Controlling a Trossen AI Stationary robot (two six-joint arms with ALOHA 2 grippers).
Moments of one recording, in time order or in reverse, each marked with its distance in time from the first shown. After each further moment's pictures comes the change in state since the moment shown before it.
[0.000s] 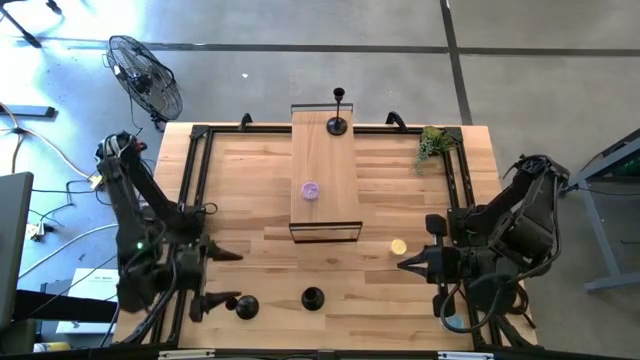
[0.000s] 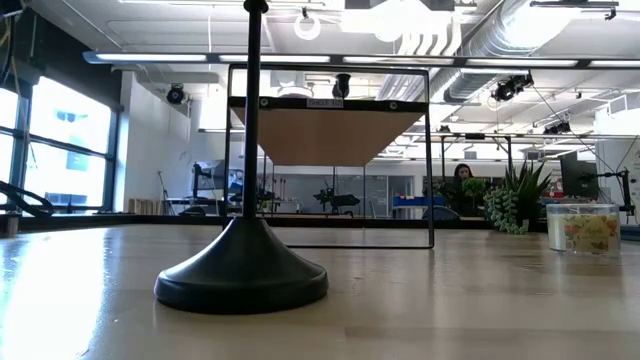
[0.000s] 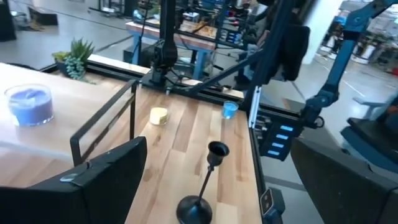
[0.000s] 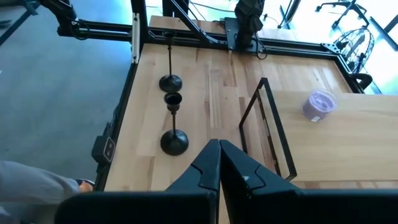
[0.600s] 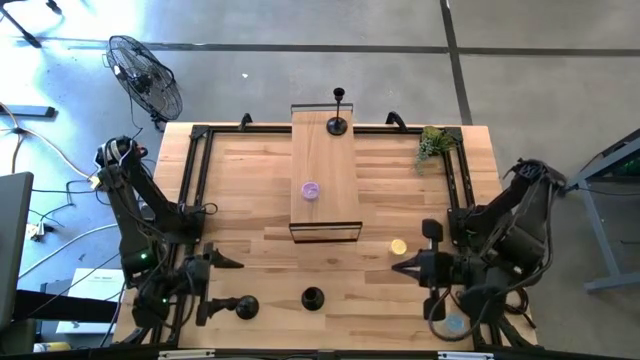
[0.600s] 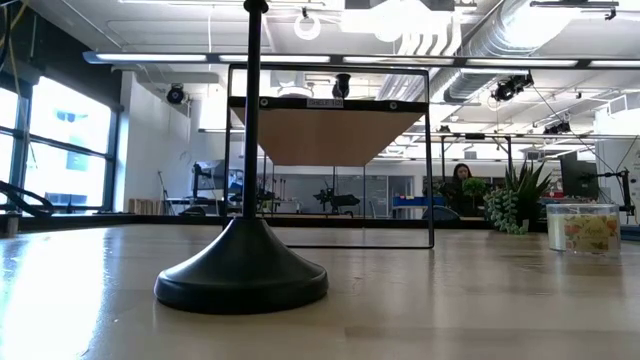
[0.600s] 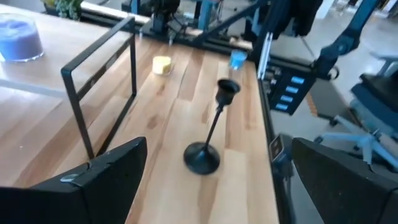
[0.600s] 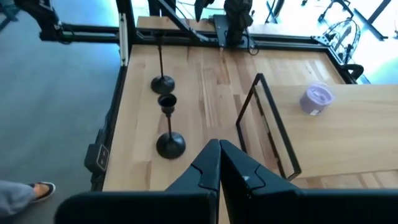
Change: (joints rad) left arm -0.014 0.064 0.000 -0.277 0.123 -0.294; right arm -0.005 0.058 0.000 0.004 0.043 0.075
